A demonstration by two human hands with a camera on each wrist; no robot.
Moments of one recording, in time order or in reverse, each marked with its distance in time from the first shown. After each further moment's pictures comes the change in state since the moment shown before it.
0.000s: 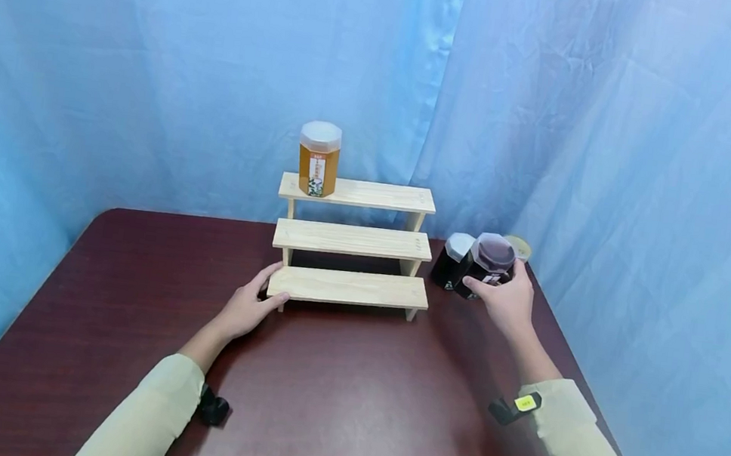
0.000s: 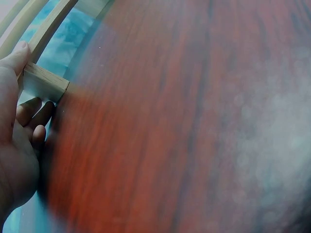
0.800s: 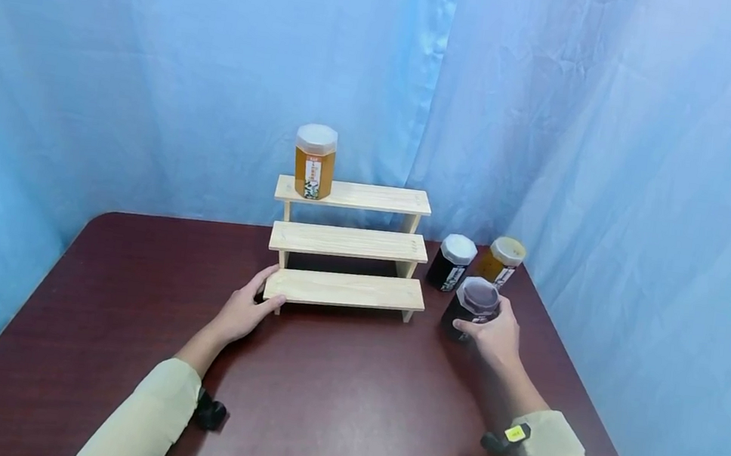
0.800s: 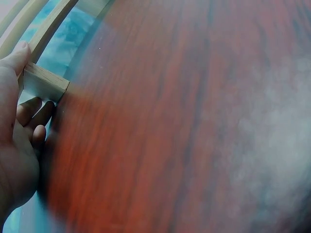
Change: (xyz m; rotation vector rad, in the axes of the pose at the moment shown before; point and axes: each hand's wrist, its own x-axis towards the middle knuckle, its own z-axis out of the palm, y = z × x) left_hand -0.001 0.001 0.001 0.007 0.006 0.006; right_hand -0.046 0.047 0.014 -0.052 -0.065 0.103
